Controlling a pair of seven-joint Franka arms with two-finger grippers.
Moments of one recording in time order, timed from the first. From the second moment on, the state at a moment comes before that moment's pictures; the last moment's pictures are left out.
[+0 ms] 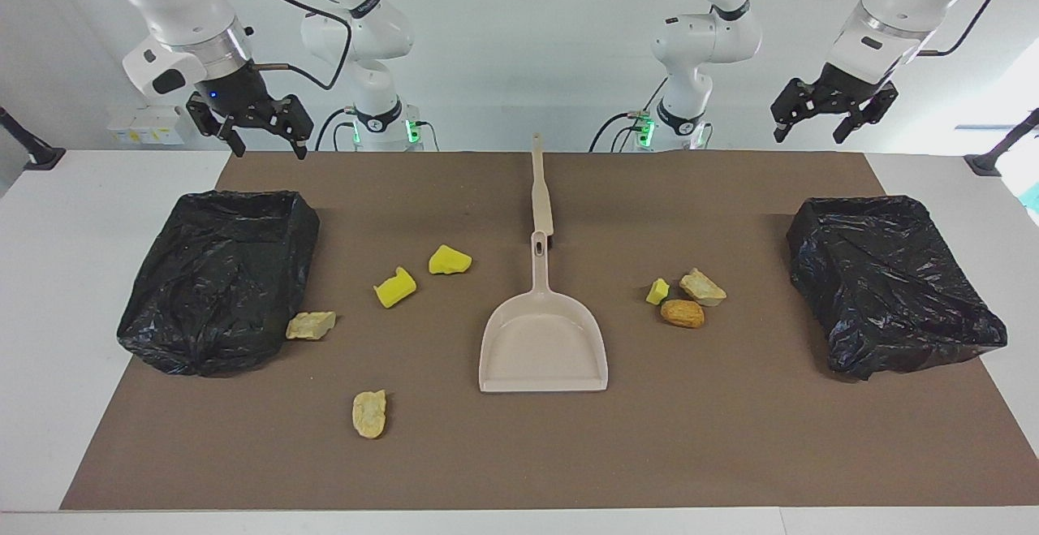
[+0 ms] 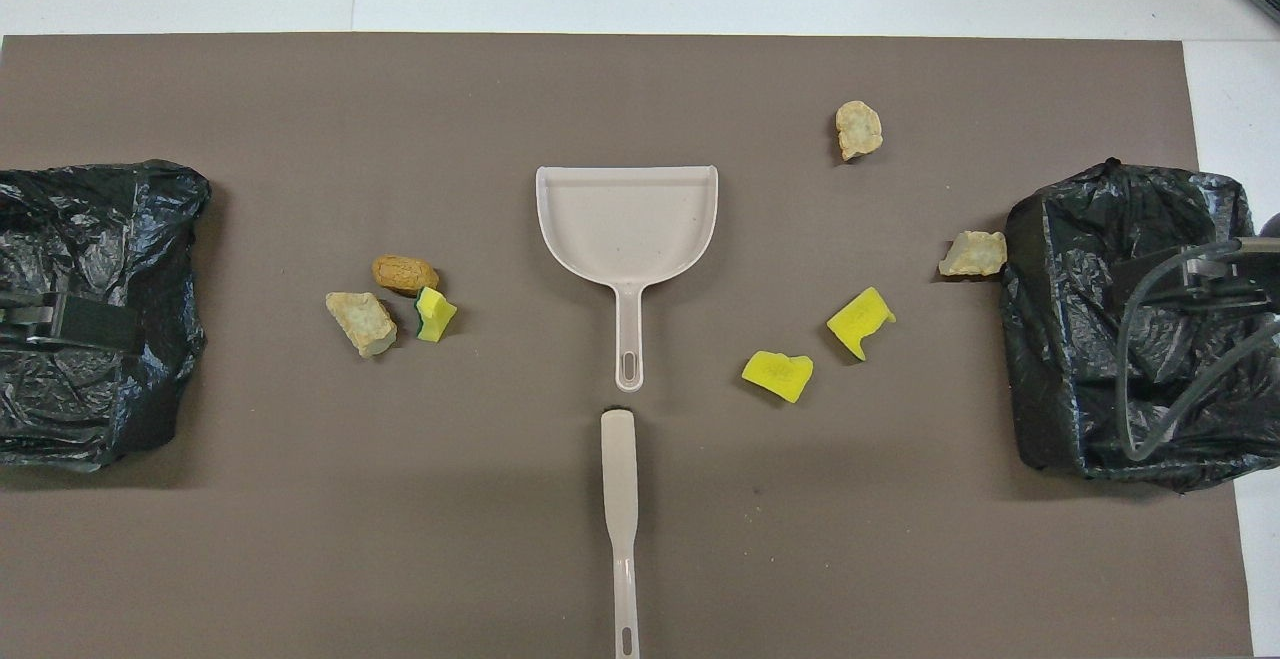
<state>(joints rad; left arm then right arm) -0.02 -0.13 -0.05 -1.64 -0.02 1.47 0.00 0.00 -0.05 -0.01 -1.59 0.01 1.50 0.07</state>
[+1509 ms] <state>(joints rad) -0.02 -0.13 -0.06 -1.64 -0.02 1.48 0.00 0.01 -0.05 0.01 -1.60 0.01 1.50 0.07</state>
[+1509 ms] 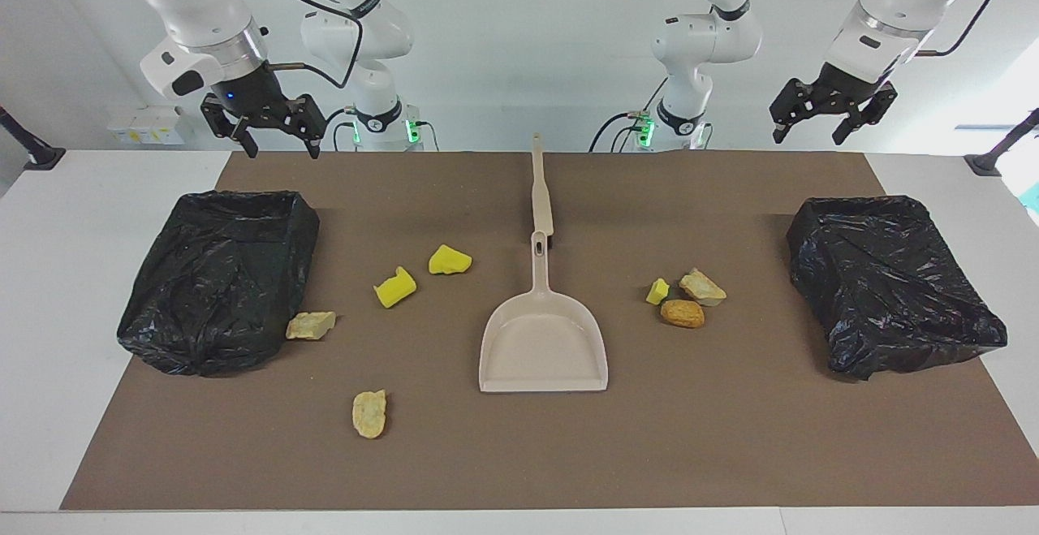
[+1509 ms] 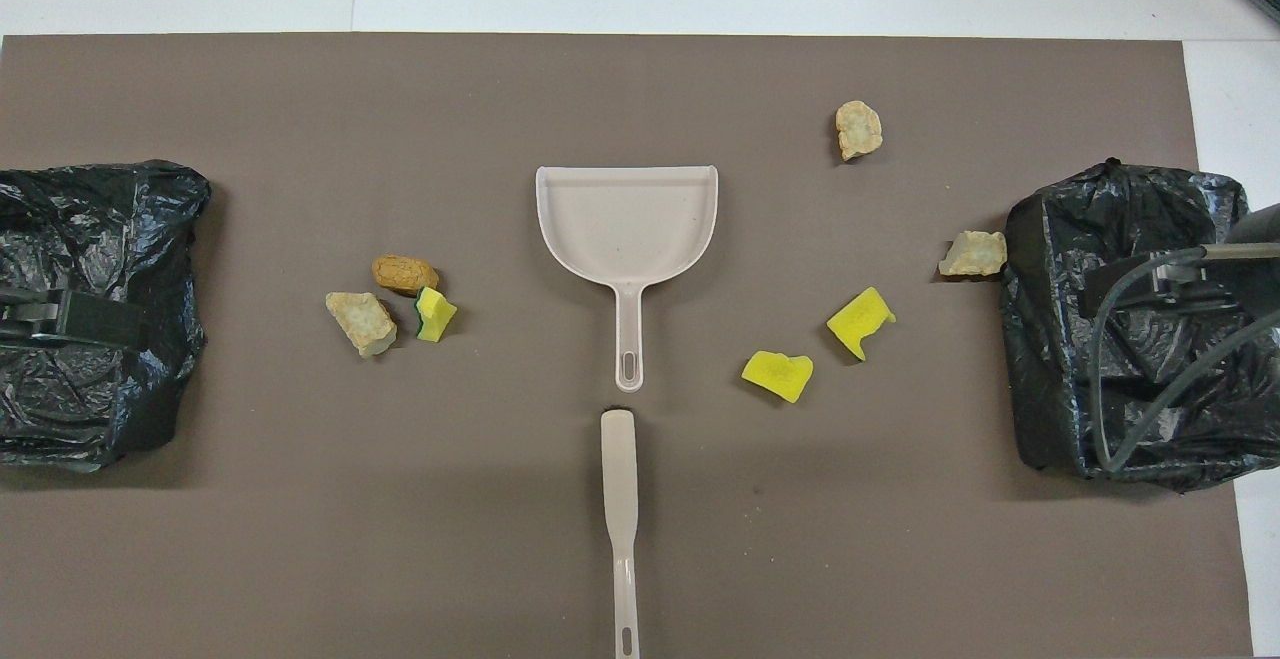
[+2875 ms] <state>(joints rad) -0.02 -0.13 -0.06 -1.64 -0.02 1.48 0.00 0.41 0.26 0.06 -1.61 0.02 1.92 0.51</state>
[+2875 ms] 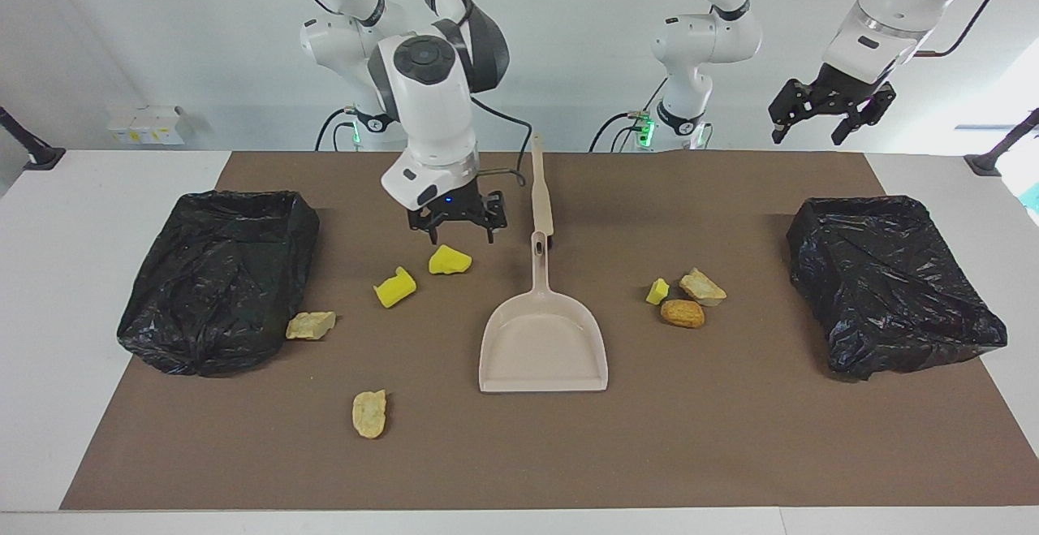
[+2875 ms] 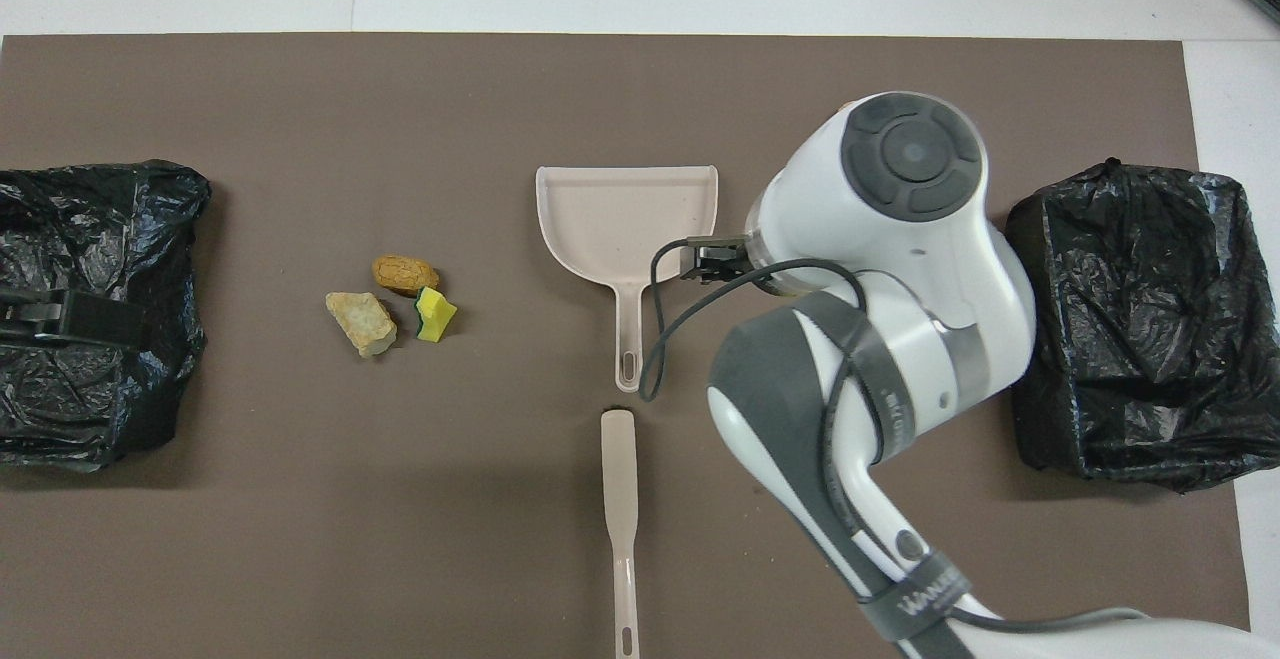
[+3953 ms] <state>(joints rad) -0.02 -0.13 -0.06 -1.64 -0.02 1.50 0.00 0.58 0.38 0.06 -1.72 0.02 2.16 0.67</state>
